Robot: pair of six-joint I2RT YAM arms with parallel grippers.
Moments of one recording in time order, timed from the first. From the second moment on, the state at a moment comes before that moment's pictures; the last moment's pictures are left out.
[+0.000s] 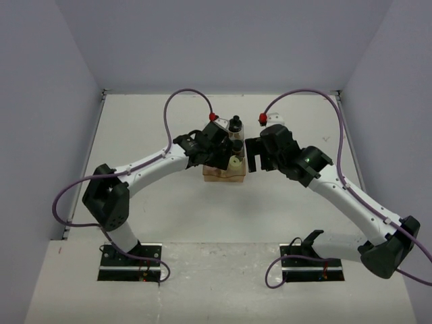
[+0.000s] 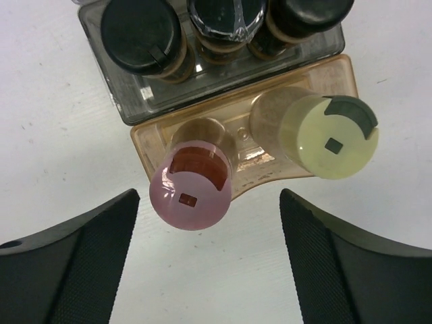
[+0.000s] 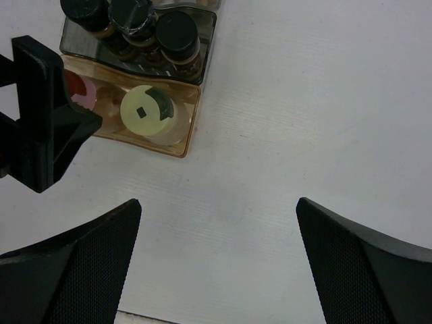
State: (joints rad) left arm -0.79 1.71 1.35 -0.60 -0.24 -0.40; right arm 0.71 1.20 1.22 -0.82 0.35 0.37
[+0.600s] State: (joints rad) left arm -0.36 1.04 0.97 -0.57 -0.47 -0.49; right arm 0.71 0.78 1.08 -0.83 0.52 0.45
